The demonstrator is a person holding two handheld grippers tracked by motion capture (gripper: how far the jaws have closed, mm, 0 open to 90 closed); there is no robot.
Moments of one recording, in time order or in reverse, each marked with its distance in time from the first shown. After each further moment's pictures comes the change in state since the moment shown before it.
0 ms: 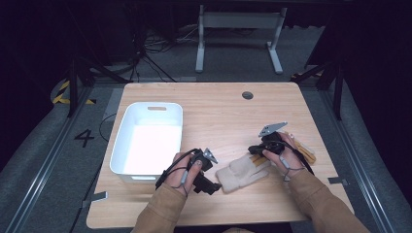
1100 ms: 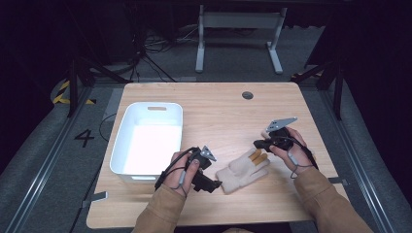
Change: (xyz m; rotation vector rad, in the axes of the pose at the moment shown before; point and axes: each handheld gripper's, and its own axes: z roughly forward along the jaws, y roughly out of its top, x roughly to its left) left arm -0.001 -0.001 -0.007 -0.056 0.019 -0.020; right arm -0.006 0.007 -0.028 -0.056 -0.023 -0.025
